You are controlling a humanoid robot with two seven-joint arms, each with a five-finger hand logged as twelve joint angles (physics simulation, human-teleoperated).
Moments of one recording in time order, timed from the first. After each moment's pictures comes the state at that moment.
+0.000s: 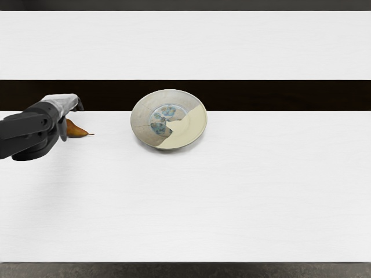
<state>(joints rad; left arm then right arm) -1.24 0.55 0.22 -1.19 1.13 0.12 0.61 -0.02 0.00 0.06 0.21 0.03 -0.07 -0.46</state>
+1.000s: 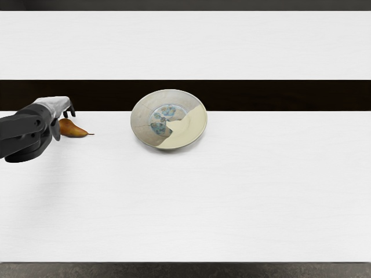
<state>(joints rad) -1.23 0.58 0.22 -1.18 1.12 0.11 0.61 -0.02 0.00 0.06 0.21 0.03 -0.07 -0.46</state>
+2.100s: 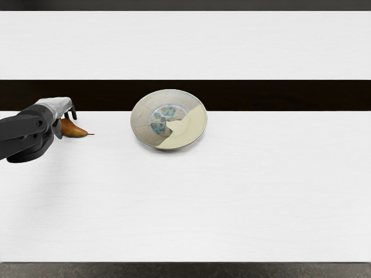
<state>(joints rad) -1.23 0.57 0.22 -1.18 1.12 0.11 0.61 -0.02 0.00 0.05 0.21 0.03 -0.07 -0.46</state>
